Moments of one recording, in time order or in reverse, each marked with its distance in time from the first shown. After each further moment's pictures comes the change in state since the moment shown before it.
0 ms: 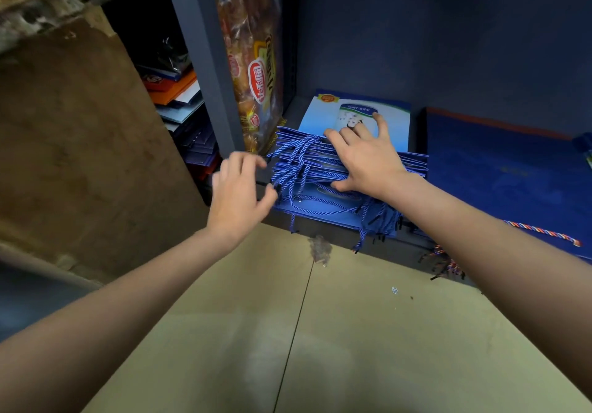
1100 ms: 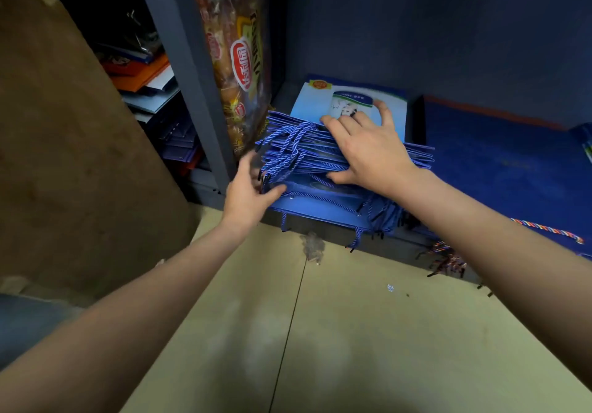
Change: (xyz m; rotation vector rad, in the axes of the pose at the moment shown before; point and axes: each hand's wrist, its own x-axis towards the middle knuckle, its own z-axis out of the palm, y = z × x) left_hand 0.018 -0.008 0.058 -0.689 -0.153 -0.367; right_hand 0.001 0.009 0.011 -0.017 0.125 0.007
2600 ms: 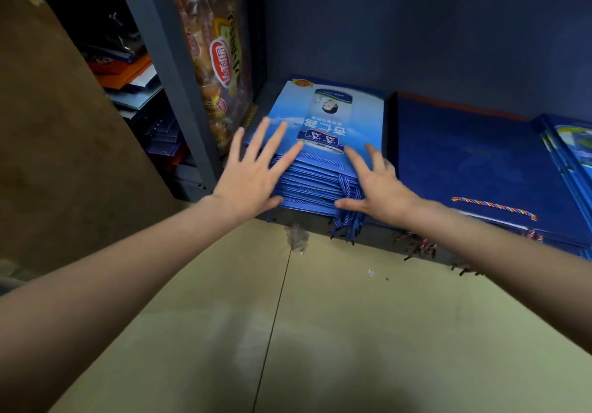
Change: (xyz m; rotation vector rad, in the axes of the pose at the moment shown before) left_hand -0.013 0.044 -0.002 1.416 -0.169 0.697; right_hand -0.078 0.004 0.007 0.599 -0.428 0.419
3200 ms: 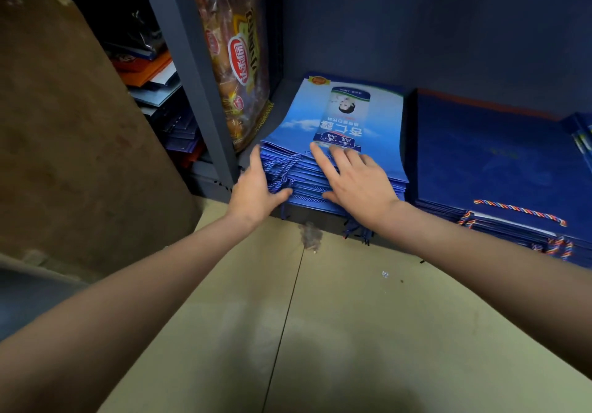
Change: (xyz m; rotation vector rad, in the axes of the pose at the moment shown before) left_hand -0.010 0.009 0.020 -0.994 -0.005 -0.642; right_hand 0.029 -0.031 0.037 -0.688 0.466 -0.357
